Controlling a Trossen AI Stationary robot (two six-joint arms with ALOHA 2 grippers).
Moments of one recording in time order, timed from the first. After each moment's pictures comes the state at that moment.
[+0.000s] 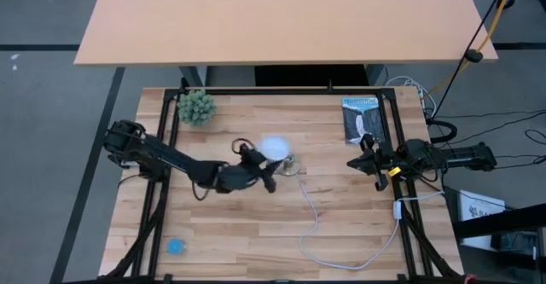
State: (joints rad) left arm -0.26 1.62 0.79 0.62 -0.76 -0.41; right arm 0.08 0.01 0.02 0.09 -0.03 0.22
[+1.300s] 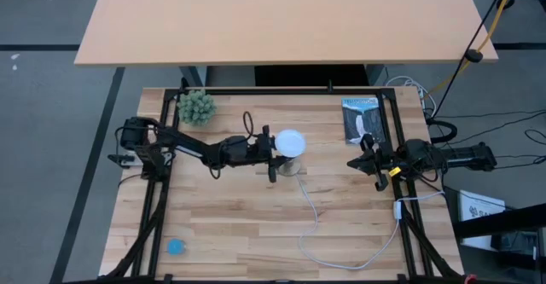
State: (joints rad) left arm 0.01 1.75 0.77 1.01 -0.08 -0.06; right arm 0.08 0.01 0.02 0.09 -0.03 0.22
